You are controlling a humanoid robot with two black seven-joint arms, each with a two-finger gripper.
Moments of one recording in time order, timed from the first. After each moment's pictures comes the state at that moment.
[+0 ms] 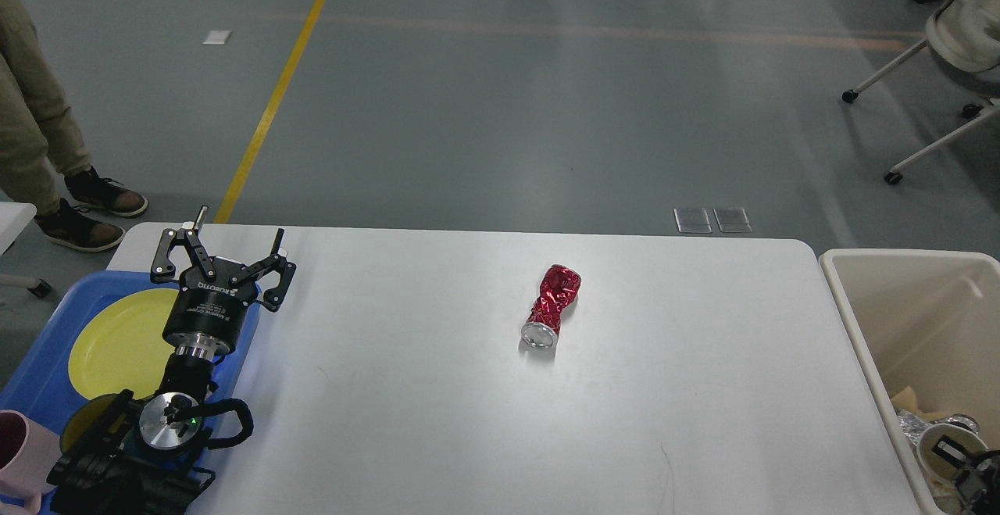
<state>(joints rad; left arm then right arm) -0.35 0.12 -1.37 -0.69 0.08 -0.63 -0.20 0.47 -0.38 -0.96 0.04 0.14 0.05 -0.12</state>
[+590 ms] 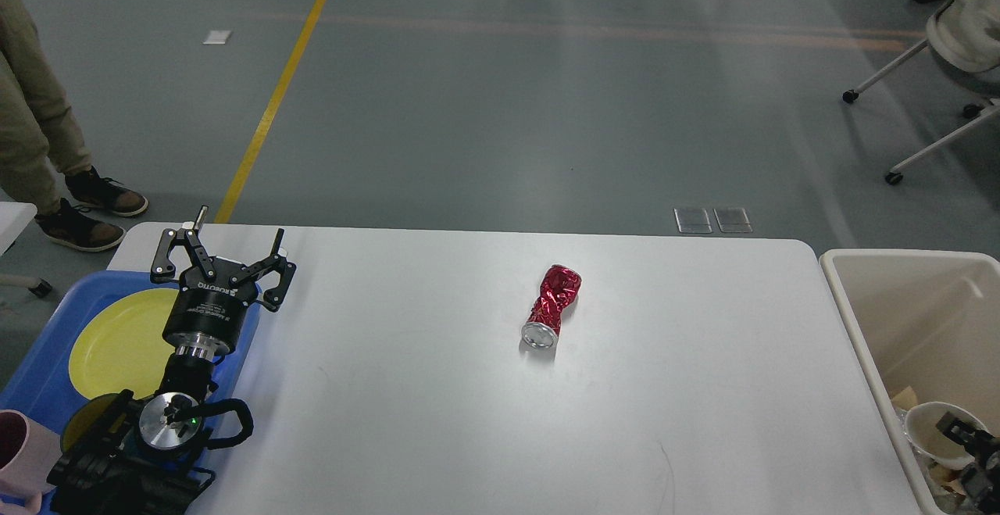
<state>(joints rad) -0.35 0.12 -1.37 -0.69 0.08 -0.63 -0.20 0.48 -0.39 -0.96 0.05 0.14 -0.02 -0.10</state>
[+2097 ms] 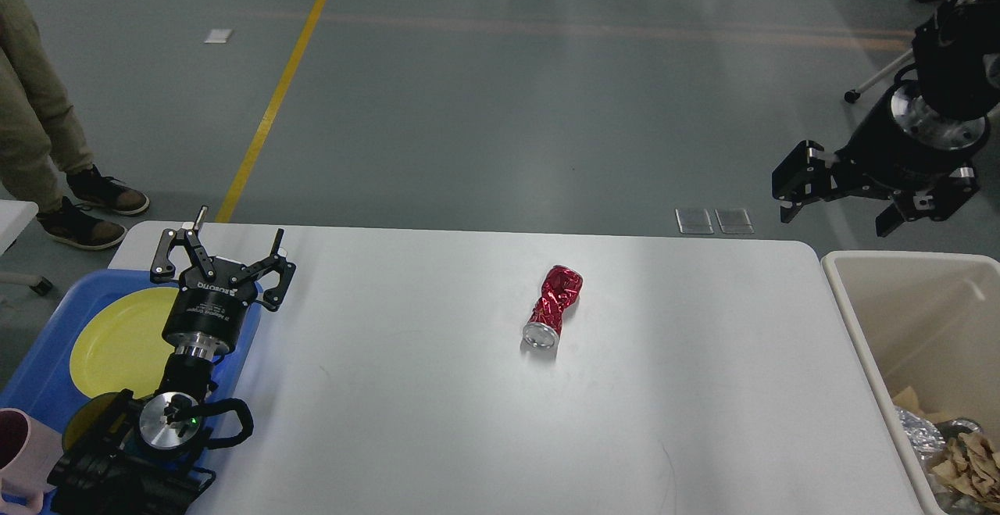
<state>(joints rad) -0.35 0.12 -1.37 -0.69 0.08 -0.63 -0.20 2.25 -0.34 -1.41 1.32 0.00 0.75 -0.15</state>
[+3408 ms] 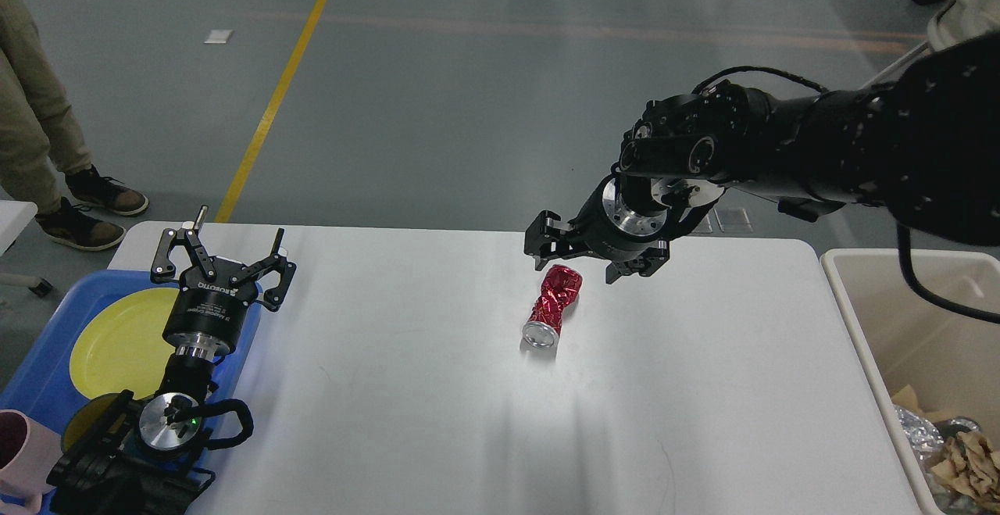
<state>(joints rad) -0.35 0.12 -1.37 -0.69 0.08 -0.63 -0.20 1.81 0.09 -1.11 0.98 0.30 0.48 -0.17</state>
